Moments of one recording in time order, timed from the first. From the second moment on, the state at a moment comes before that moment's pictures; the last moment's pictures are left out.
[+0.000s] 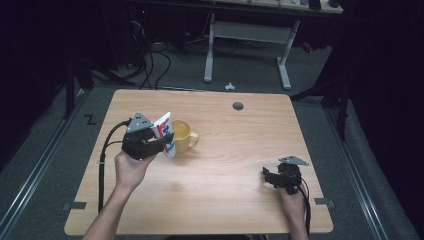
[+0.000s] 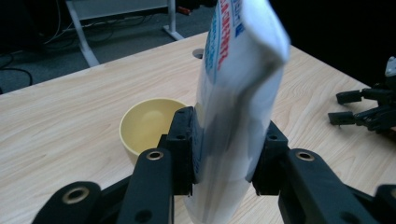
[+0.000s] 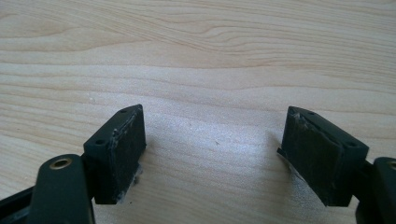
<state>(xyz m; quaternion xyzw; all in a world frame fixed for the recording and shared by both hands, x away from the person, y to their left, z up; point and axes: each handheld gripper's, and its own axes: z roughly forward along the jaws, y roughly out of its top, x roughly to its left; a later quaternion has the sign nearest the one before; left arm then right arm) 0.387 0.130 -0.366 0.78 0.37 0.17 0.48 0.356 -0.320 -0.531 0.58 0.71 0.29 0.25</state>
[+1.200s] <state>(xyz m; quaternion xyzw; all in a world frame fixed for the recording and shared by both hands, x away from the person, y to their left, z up) 0.426 0.116 -0.350 0.77 0.38 0.20 0.47 0.356 -0.320 -0.531 0.58 0.71 0.29 0.25</state>
